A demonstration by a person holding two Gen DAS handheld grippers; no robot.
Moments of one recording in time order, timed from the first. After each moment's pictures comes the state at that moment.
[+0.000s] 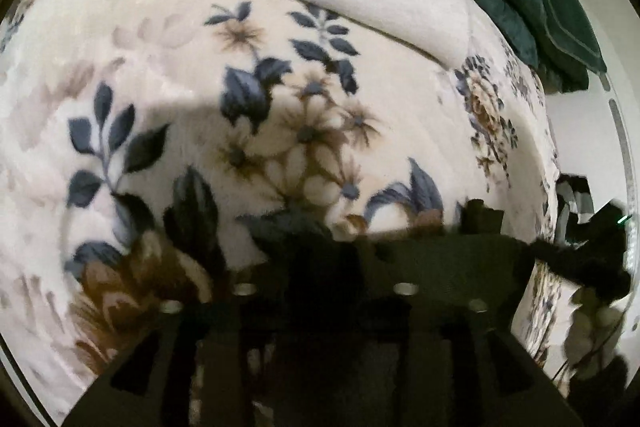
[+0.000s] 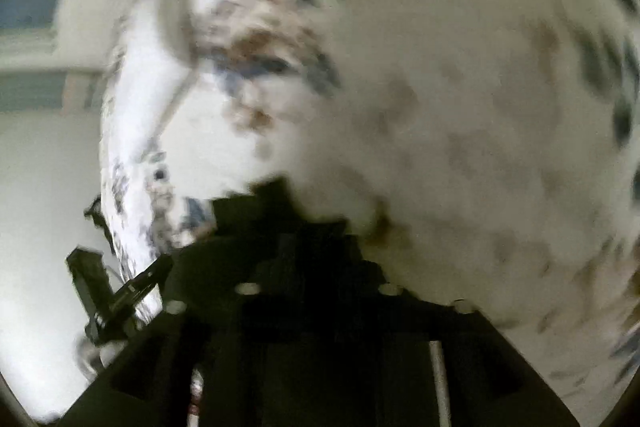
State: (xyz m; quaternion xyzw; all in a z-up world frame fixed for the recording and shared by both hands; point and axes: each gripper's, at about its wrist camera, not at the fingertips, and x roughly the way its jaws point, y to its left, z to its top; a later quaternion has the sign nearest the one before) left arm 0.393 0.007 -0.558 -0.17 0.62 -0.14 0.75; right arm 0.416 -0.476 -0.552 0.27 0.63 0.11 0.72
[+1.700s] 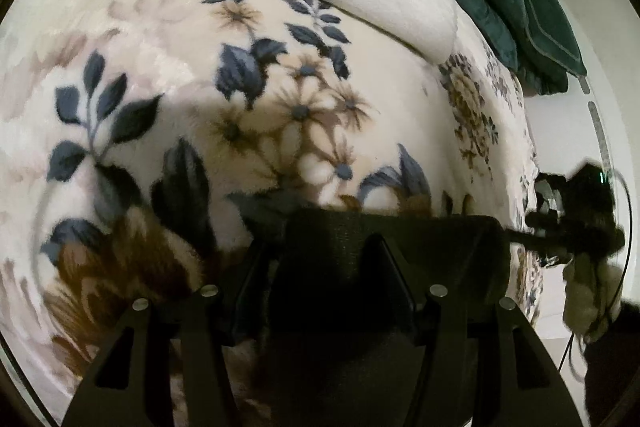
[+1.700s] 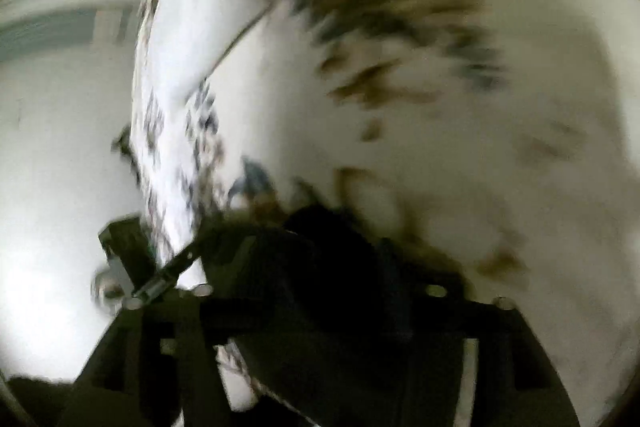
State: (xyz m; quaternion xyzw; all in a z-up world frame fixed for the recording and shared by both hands) left arm 0.379 0.021 -0.569 -0.21 0.61 -0.18 0.74; right arm 0.455 -0.474 -0.588 0.31 0.69 0.14 0.64
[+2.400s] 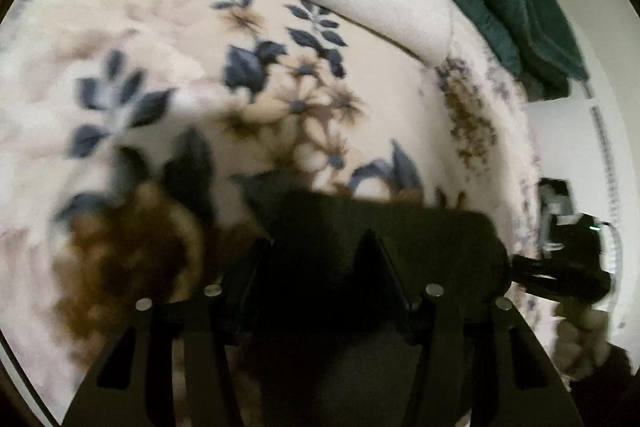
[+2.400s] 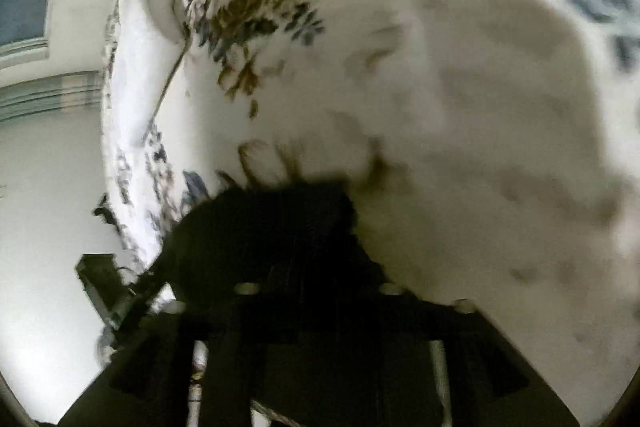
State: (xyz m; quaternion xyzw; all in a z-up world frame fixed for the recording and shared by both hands) left arm 0.356 0.018 -0.547 -0.20 0.61 -0.15 0.75; right arm 0.371 -0.491 -0.582 0.34 0.68 0.04 0.65
